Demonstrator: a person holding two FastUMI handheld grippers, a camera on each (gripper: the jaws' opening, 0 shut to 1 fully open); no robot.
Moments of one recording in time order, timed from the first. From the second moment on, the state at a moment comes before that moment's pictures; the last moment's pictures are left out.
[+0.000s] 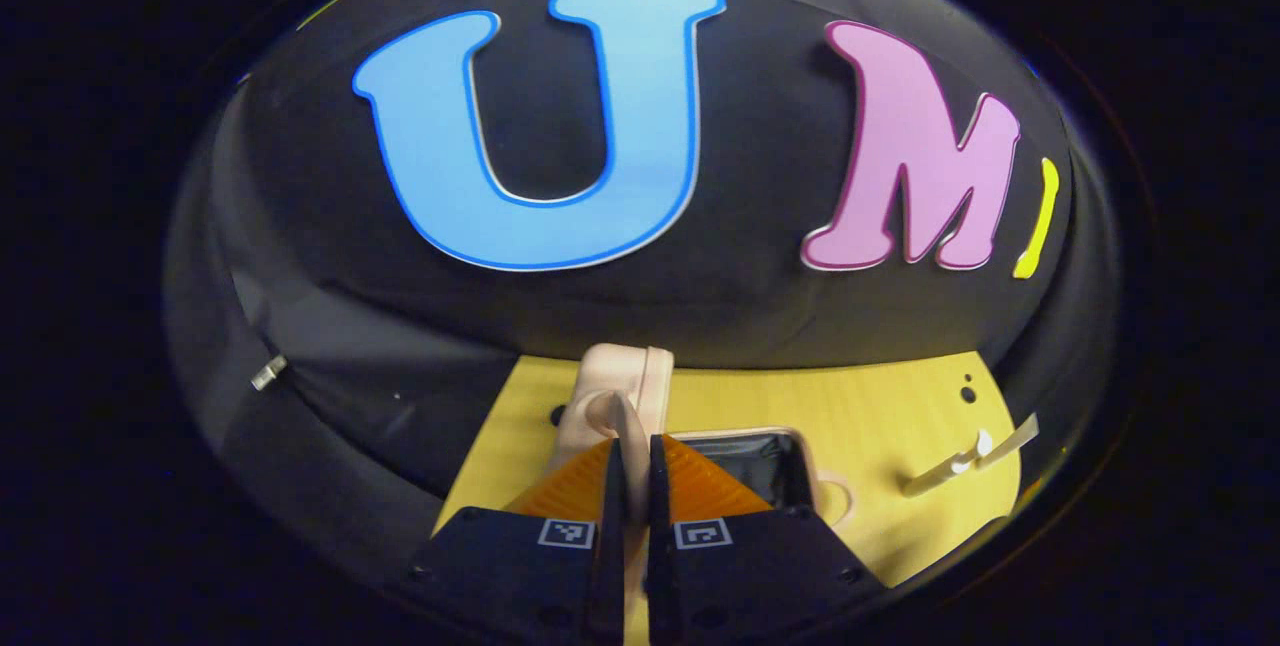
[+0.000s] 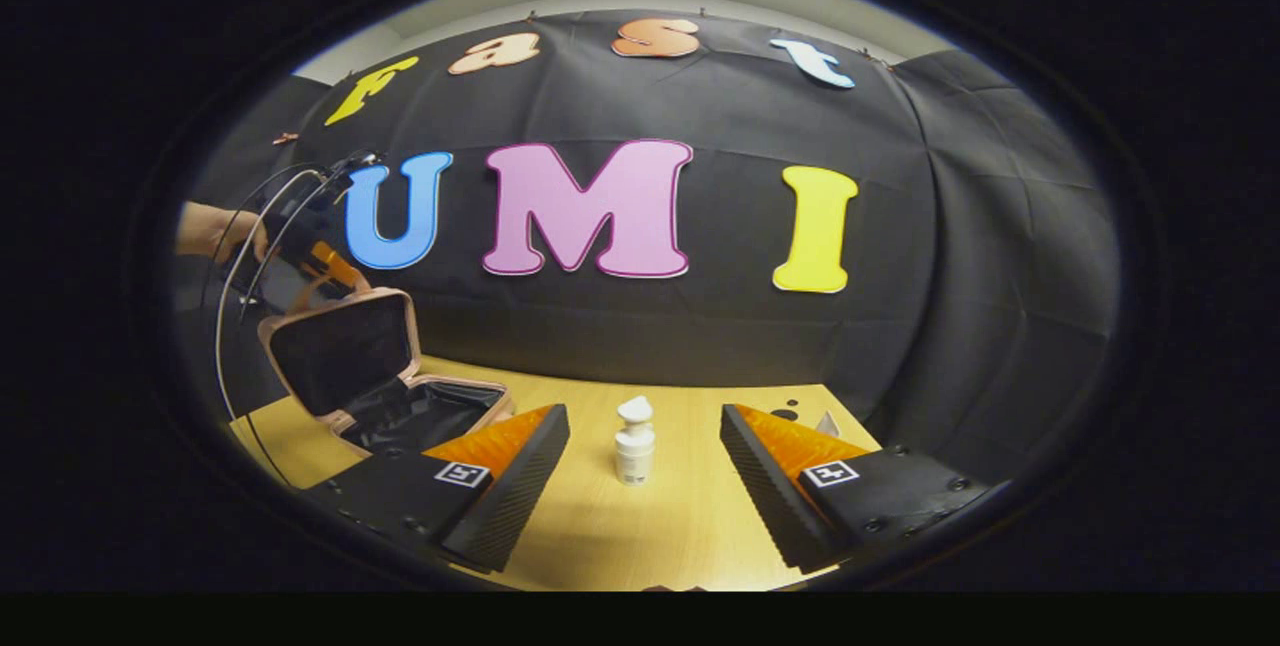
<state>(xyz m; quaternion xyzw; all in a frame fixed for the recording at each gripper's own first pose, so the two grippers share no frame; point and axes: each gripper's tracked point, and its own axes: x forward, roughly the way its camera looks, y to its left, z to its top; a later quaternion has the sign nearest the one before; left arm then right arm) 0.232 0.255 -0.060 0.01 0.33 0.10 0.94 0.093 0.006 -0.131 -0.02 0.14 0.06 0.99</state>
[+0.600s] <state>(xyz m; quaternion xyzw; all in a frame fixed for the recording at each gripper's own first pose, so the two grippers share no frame) 0.227 0.479 -0.227 0.11 0.39 0.21 0.89 0.090 0.008 -0.159 -0.05 0.17 0.02 0.98</state>
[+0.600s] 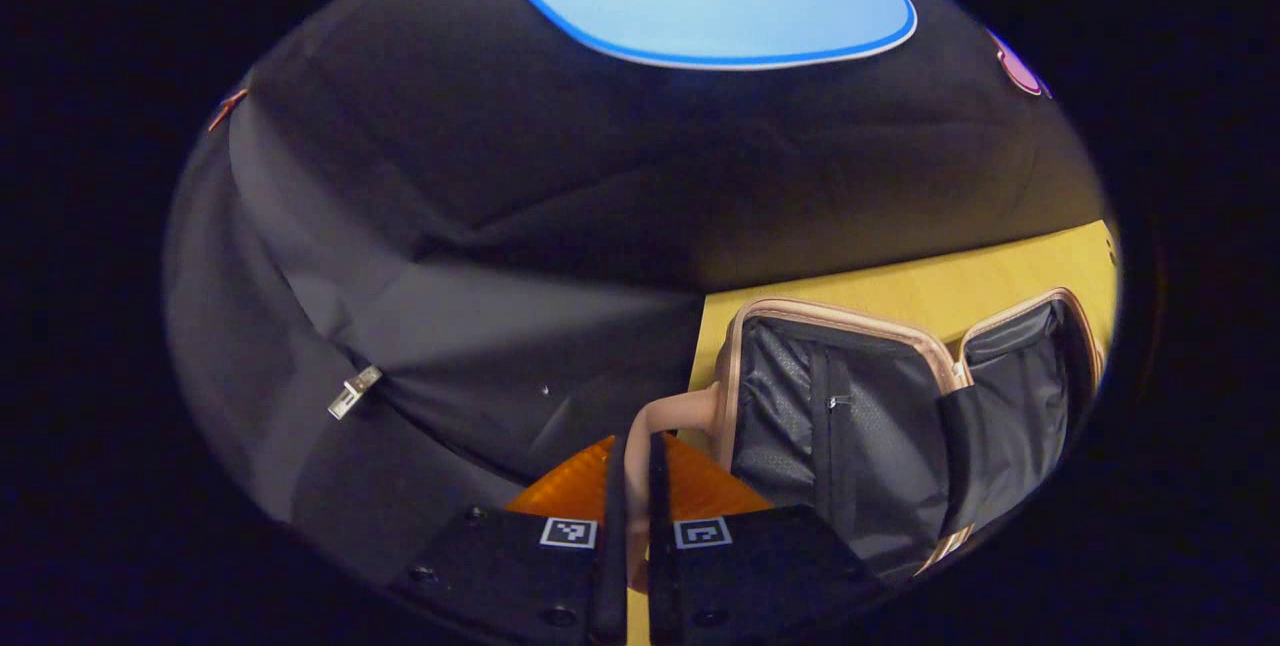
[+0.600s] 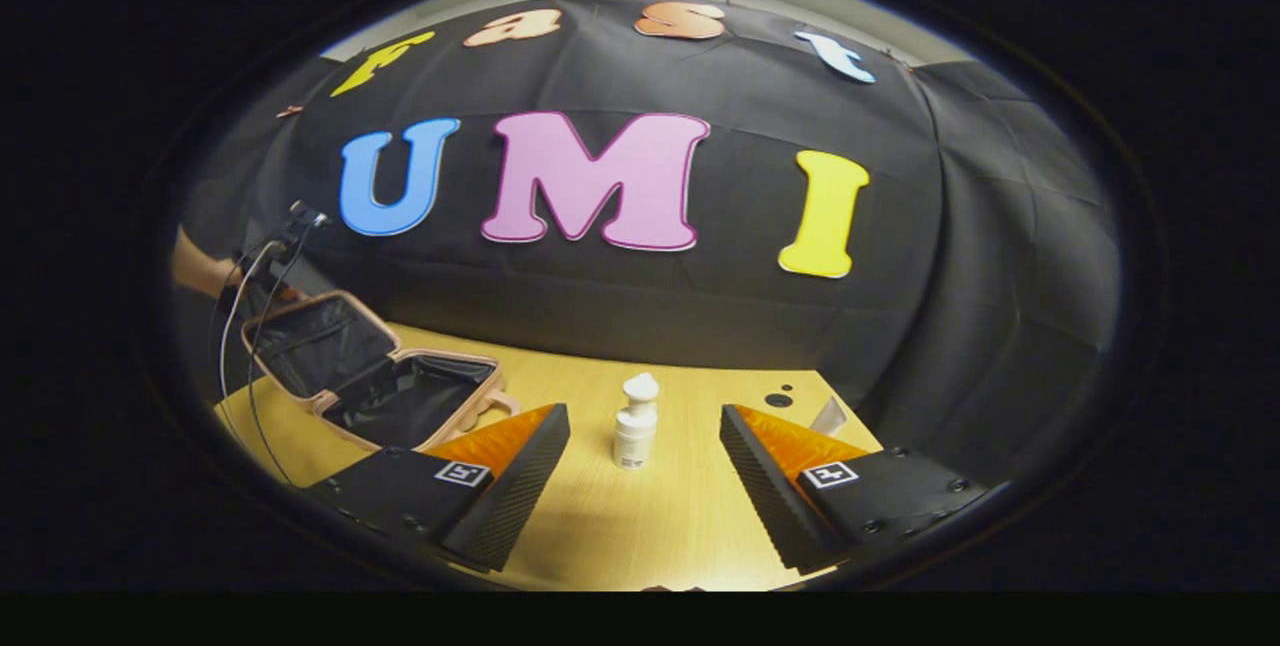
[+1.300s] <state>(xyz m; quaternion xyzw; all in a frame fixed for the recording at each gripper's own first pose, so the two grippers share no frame) 0.253 0.450 -0.241 0.07 0.32 0.17 0.93 0.084 -0.007 -0.187 -0.05 0.19 -0.04 0.98</state>
